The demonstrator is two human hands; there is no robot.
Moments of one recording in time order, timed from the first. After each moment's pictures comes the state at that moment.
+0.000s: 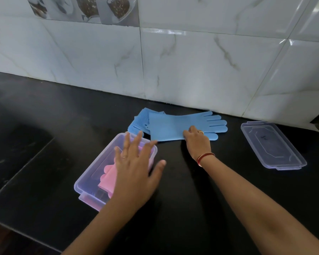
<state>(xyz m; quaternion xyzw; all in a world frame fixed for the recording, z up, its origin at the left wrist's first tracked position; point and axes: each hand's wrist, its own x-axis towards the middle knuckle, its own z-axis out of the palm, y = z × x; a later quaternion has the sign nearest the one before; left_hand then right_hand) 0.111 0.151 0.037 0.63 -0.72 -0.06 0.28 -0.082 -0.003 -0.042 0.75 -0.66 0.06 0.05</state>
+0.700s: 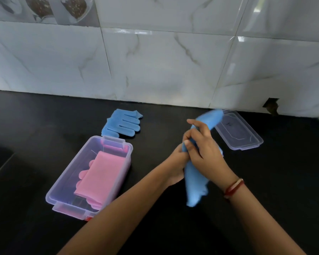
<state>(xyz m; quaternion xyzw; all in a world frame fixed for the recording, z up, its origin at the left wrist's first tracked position) -0.026 0.114 0.011 0.23 -0.44 -0.80 0.35 -0.125 0.142 0.051 0.72 -0.57 0.39 -0.13</state>
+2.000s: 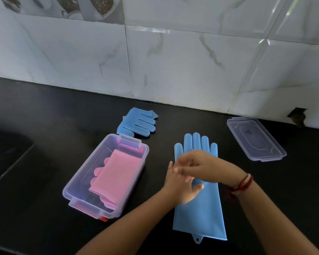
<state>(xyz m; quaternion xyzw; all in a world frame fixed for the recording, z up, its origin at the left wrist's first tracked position) 0.004 0.107 -0.084 0.46 -0.88 -0.10 0.04 -0.090 0.117 0.073 0.77 -0.51 0.02 -0.38</state>
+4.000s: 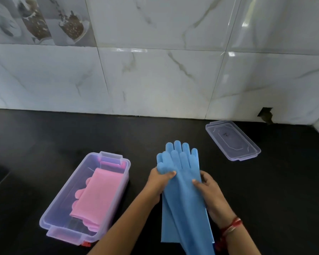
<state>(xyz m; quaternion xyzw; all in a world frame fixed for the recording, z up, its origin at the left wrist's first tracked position) 0.012 0.098 -0.026 0.50 -0.41 -0.69 0.33 -0.142 0.163 -0.039 0.30 -0.61 0.51 -0.52</state>
